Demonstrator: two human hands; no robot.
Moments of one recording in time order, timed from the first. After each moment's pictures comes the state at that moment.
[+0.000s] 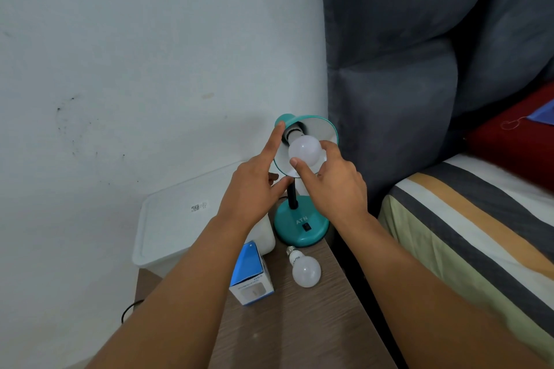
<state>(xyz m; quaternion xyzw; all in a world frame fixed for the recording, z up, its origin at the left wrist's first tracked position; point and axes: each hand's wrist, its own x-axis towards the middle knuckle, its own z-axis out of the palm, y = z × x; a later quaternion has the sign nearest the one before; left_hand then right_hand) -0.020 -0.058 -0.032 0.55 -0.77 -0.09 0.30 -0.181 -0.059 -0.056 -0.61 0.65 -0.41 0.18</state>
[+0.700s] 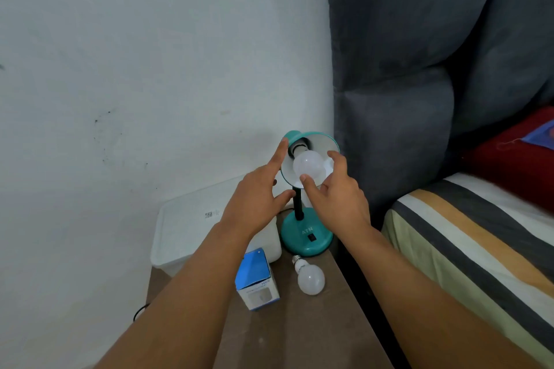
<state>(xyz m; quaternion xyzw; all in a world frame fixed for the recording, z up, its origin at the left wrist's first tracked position) -0.010 -0.040 -0.017 0.57 -0.78 -0.07 0.26 -0.179 -0.042 -0.048 -0.61 0.64 -0.41 0.23</state>
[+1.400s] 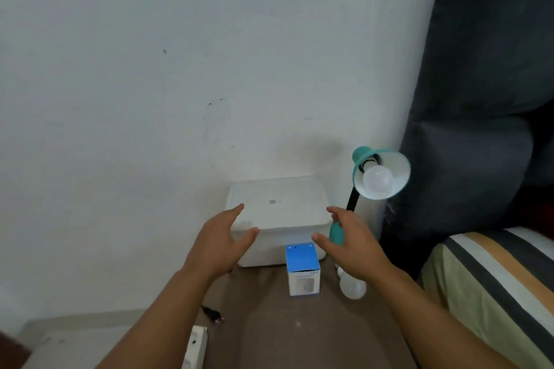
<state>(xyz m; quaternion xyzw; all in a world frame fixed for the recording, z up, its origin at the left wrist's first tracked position) 0.136 0.103 -0.036 0.75 -0.58 -0.11 0.30 -0.123 0.013 -0.072 -0.77 0.50 -0.29 0.26</state>
